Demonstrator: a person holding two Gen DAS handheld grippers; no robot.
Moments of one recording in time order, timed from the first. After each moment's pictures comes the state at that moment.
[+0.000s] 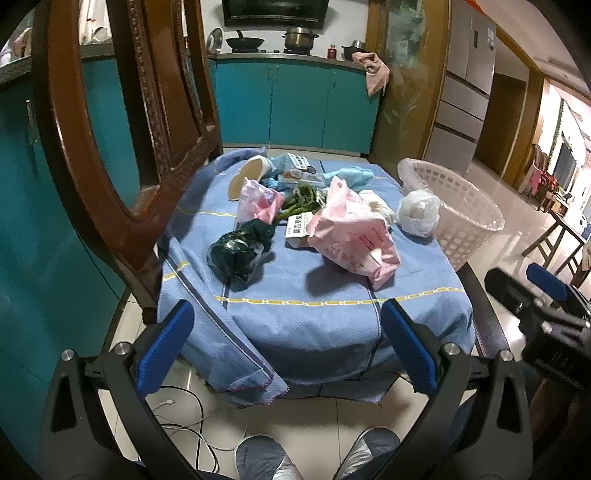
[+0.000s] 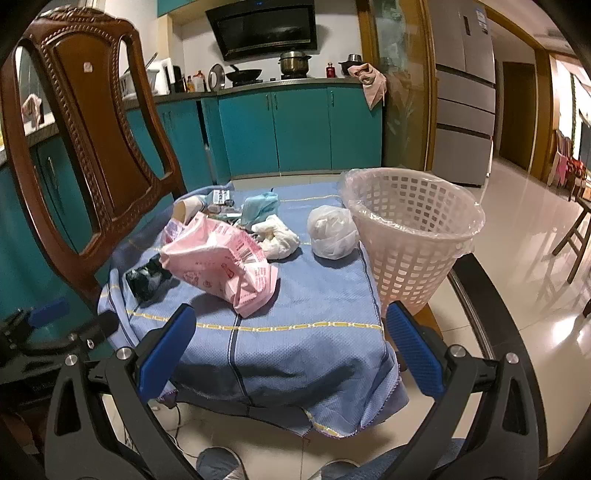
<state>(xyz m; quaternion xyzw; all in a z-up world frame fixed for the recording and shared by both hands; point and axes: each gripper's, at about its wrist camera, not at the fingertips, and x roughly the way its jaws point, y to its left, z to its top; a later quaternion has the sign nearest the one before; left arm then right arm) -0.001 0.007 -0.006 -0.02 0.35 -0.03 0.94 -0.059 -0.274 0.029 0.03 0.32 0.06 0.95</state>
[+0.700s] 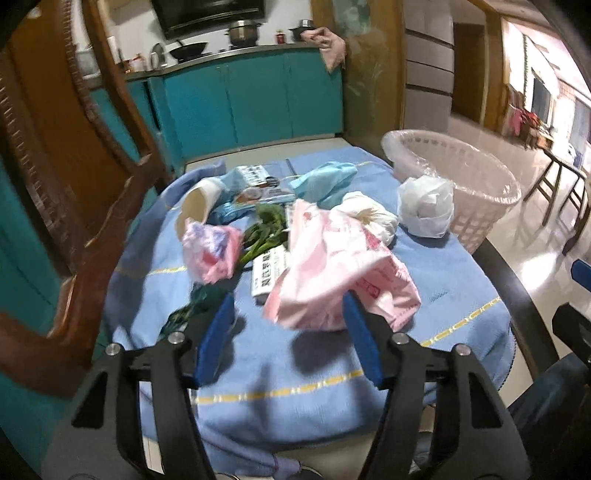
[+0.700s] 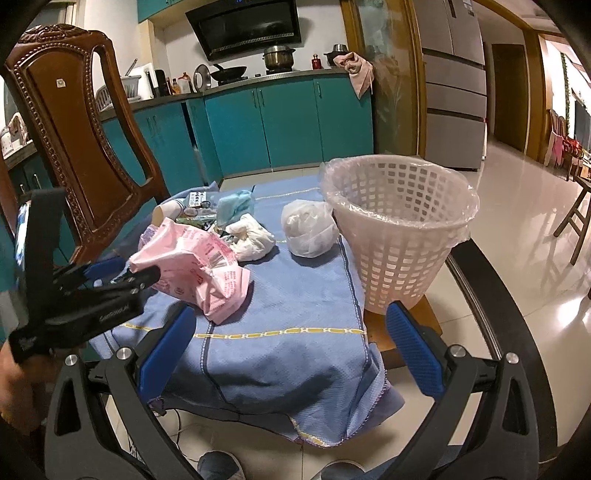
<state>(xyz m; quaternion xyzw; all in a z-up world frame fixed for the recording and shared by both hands) 0.103 -0.041 -0.024 0.09 0.36 -0.08 0.93 -0.034 -0.305 0.013 0.06 0.33 0.05 0.94</state>
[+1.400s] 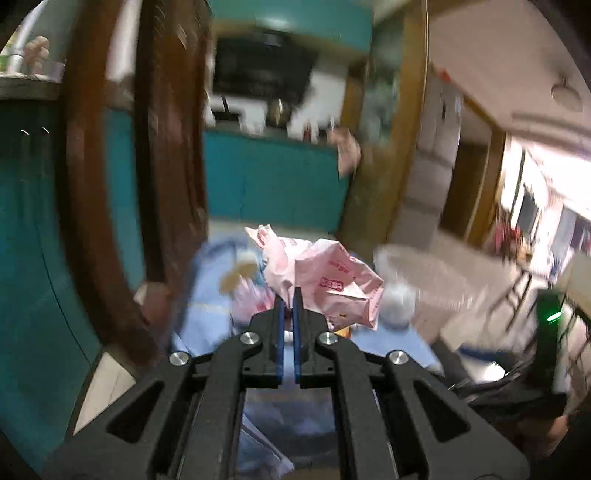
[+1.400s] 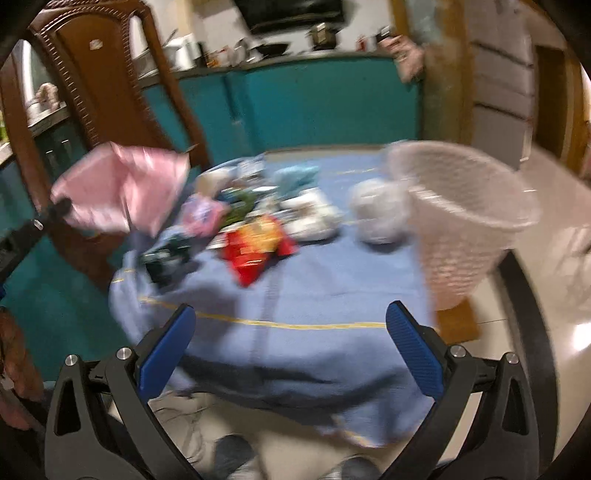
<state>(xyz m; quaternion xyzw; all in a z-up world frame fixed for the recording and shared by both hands) -0.002 0.063 0.039 -0.08 0.17 -0.09 0.98 -0.011 -0.250 0.001 0.05 0.37 0.16 0.91</state>
